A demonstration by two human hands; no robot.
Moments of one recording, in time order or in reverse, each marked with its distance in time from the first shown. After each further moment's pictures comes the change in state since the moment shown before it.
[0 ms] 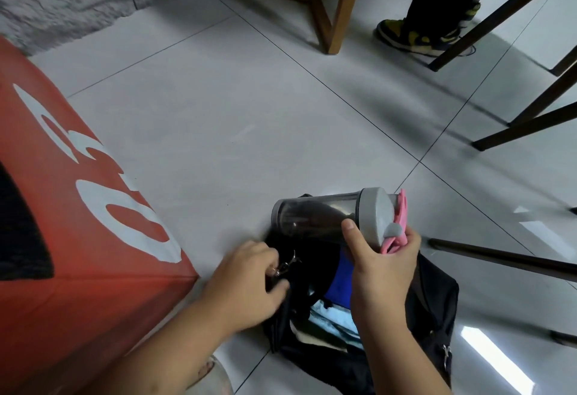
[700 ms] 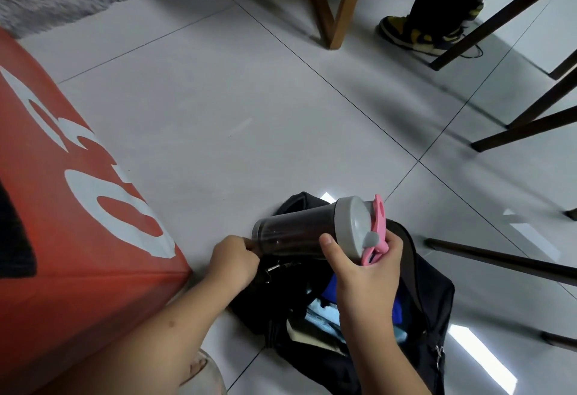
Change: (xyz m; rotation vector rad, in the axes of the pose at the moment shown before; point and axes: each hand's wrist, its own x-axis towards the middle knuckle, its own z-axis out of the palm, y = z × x) left_hand 0.036 -0.022 0.028 -0.303 -0.073 -0.782; right_hand -0.016 0.009 0.000 -0.166 -0.078 -0.031
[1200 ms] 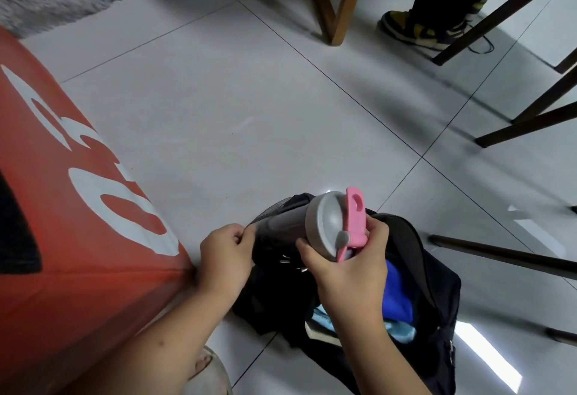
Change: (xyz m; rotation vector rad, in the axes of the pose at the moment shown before) left_hand -0.011 -0.007 -0.005 -0.308 0.368 0.213; right_hand -0.008 -0.002 0.014 -0.275 -0.071 -0.076
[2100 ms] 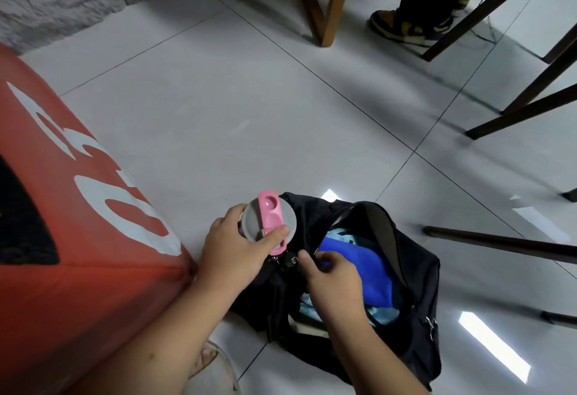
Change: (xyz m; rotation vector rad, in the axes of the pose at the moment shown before) left_hand -0.018 0.039 -0.024 0.127 -0.163 0.043; right_hand -0.004 0.043 0.009 -0.325 -0.191 0.321
